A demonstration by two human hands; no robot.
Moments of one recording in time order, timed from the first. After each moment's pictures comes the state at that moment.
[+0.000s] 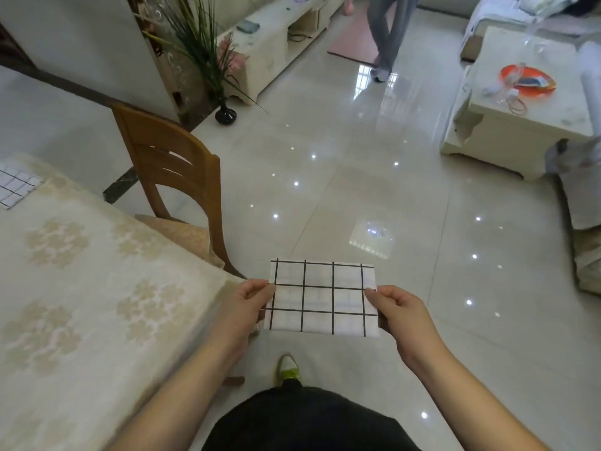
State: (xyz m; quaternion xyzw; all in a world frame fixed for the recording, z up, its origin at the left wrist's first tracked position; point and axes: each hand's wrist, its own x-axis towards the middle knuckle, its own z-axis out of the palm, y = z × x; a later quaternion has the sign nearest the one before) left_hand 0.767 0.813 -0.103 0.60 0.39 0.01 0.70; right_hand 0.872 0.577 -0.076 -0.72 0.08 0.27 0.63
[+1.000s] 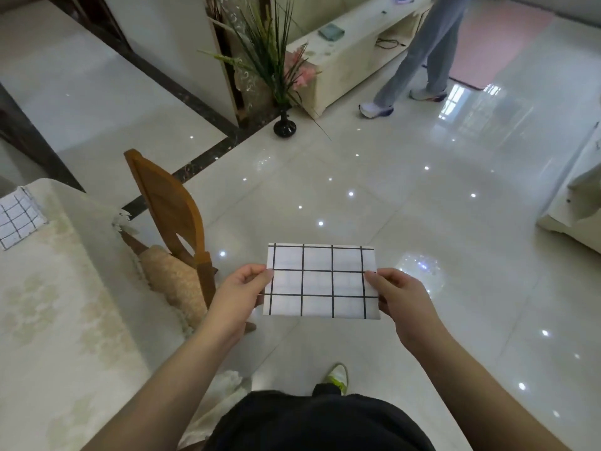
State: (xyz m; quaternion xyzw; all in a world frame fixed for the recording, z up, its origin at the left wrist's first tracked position) left_hand 1.094 0.958 -0.077 0.57 0.50 0.11 0.65; right_hand 1.267 0.771 -0.068 -0.70 -0.02 0.38 0.60
